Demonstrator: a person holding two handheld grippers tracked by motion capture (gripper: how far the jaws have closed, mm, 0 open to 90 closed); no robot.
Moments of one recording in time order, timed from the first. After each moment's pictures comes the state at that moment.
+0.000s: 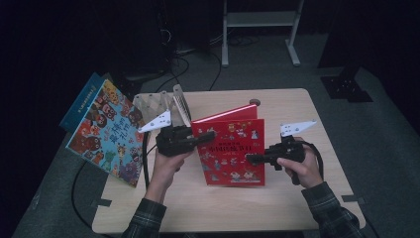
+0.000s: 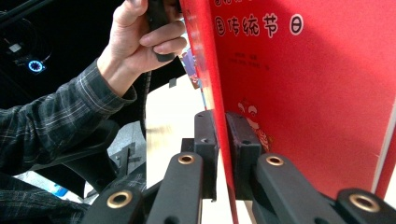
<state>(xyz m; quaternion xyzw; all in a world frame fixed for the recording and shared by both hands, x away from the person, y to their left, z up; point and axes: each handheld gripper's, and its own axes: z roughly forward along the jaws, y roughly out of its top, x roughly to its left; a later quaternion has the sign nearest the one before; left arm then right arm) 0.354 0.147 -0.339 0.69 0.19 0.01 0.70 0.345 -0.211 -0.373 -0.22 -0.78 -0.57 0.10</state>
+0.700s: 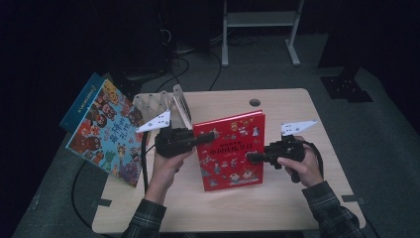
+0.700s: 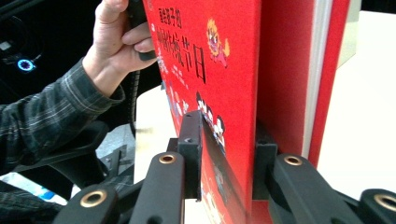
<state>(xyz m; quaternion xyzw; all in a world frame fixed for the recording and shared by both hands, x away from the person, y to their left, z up) 0.348 0.146 -0.331 0.69 0.16 -0.01 0.70 0.350 -0.215 -0.377 -0.22 -0.78 -0.58 0.08</state>
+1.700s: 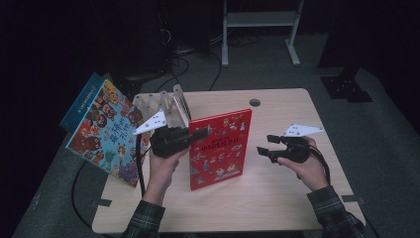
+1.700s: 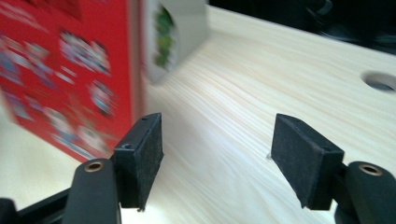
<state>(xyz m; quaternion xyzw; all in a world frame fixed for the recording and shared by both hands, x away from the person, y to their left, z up) 0.341 0.155 -0.327 0.70 0.23 0.07 0.67 0.359 -0.235 -0.406 -0.34 -0.79 -0.49 -0.15</state>
